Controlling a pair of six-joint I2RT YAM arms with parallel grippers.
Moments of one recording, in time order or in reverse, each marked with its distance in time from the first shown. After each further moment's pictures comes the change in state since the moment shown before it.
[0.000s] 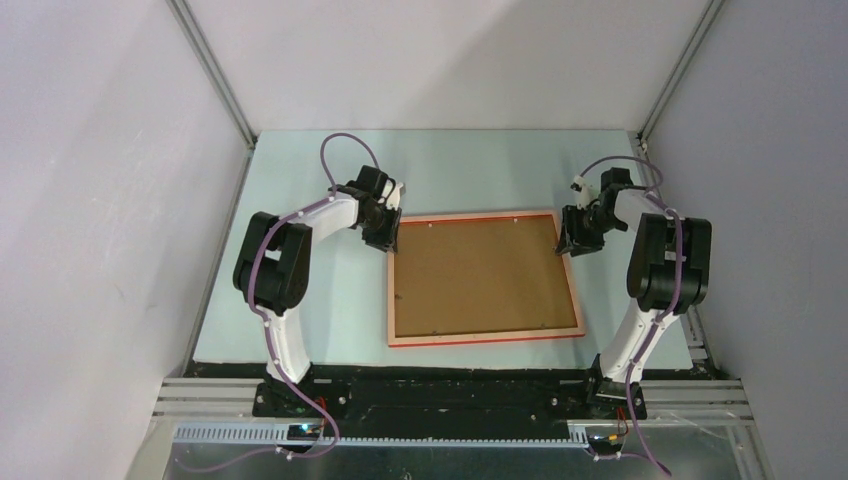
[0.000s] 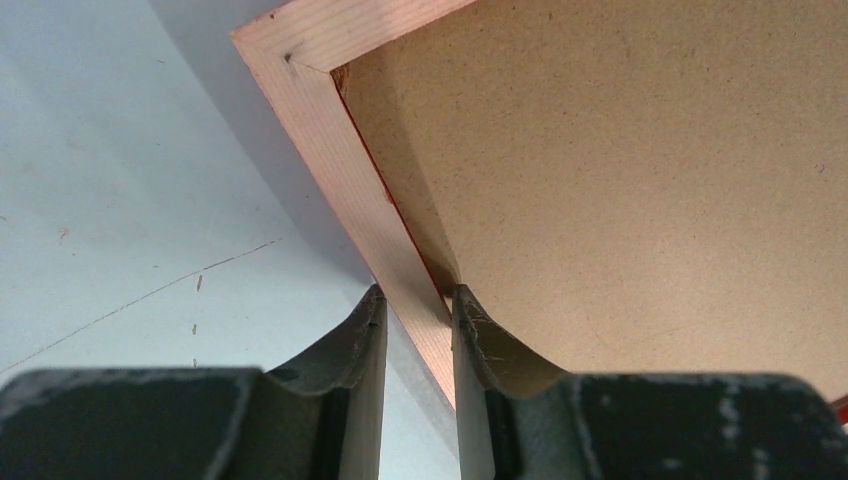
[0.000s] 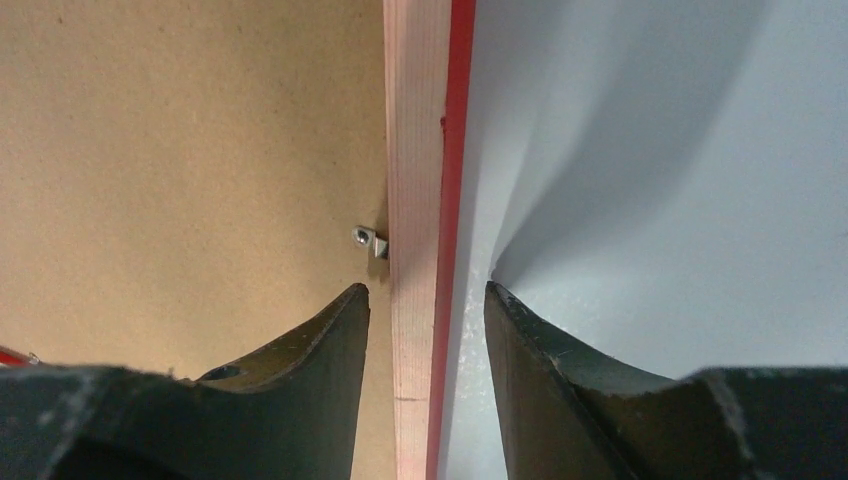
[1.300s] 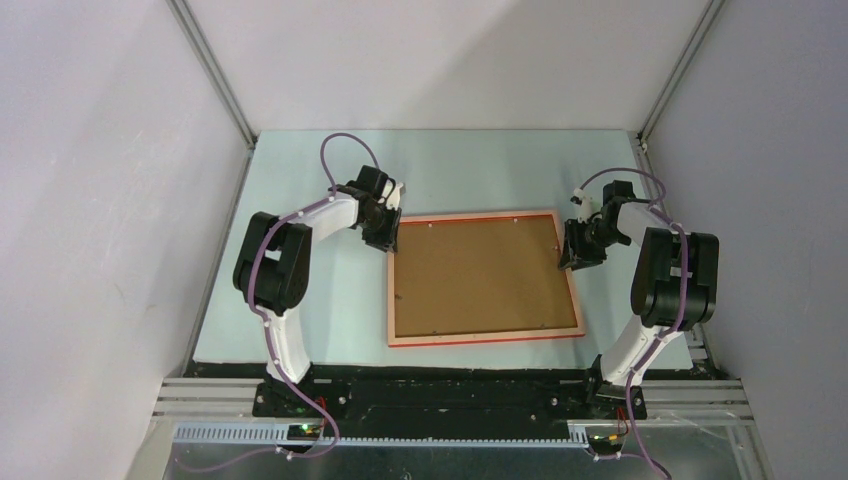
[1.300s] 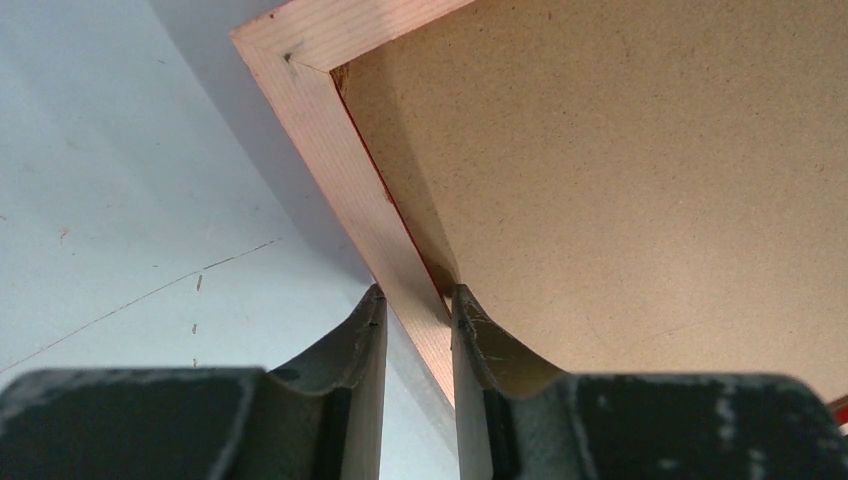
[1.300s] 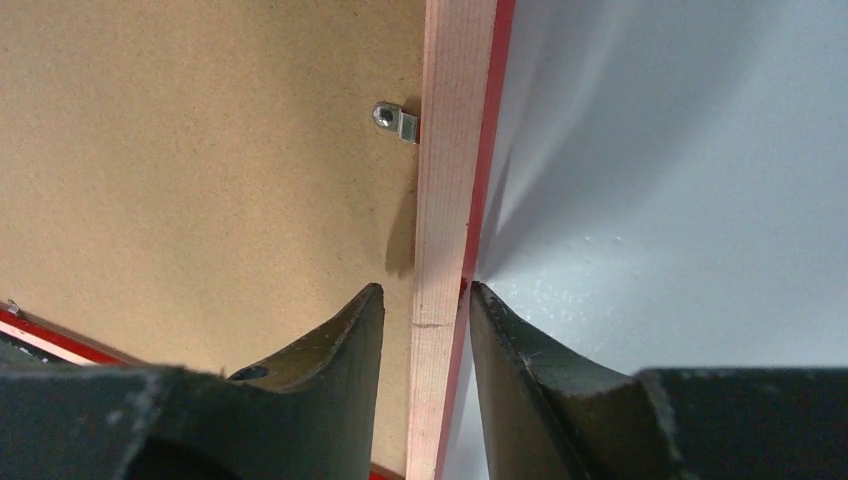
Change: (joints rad) left arm 0.000 -0.002 0.000 0.000 0.000 0.000; right arm -0.008 -0.131 -0.159 -0.008 -0.015 -0.039
